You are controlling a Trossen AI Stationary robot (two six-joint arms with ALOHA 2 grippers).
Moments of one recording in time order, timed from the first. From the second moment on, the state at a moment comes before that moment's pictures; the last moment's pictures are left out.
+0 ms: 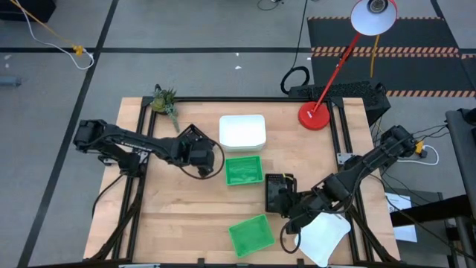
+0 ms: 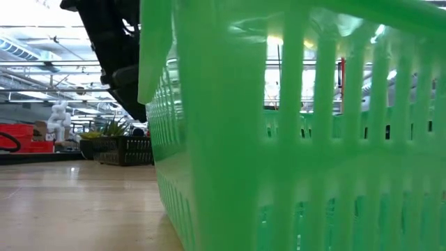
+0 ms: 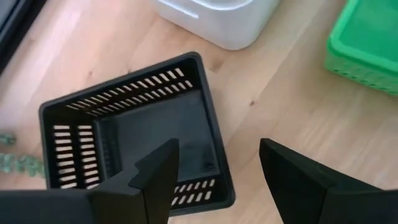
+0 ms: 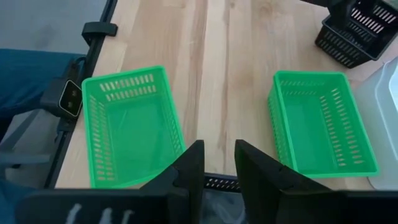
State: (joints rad) left arm -0.07 1.47 0.94 -0.76 -0.44 -0.57; right arm 0.59 1.46 1.27 -0.69 0.37 0.38
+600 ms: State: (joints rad) left arm -0.02 1.47 0.85 -0.67 -0.39 -0.57; right arm 0.59 1.46 1.27 -0.68 0.37 0.35
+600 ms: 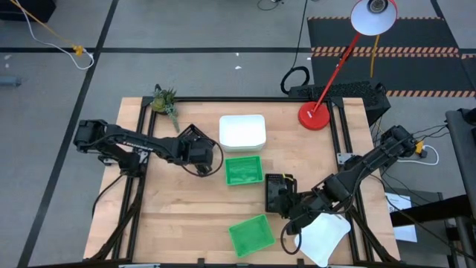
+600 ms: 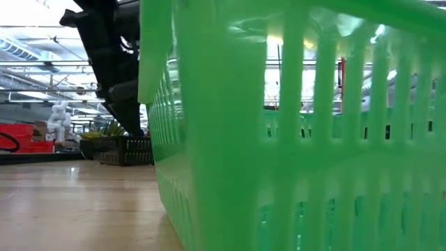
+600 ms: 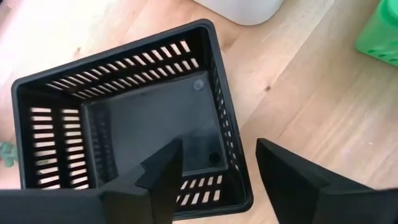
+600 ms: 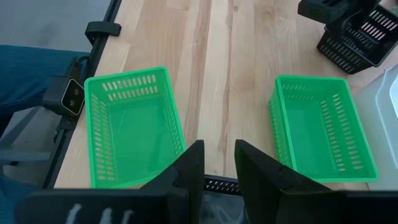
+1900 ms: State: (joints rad) left arm -0.04 1.49 0.91 -0.76 -0.37 -0.51; right arm 0.59 1.46 1.27 -0.66 0.37 0.29
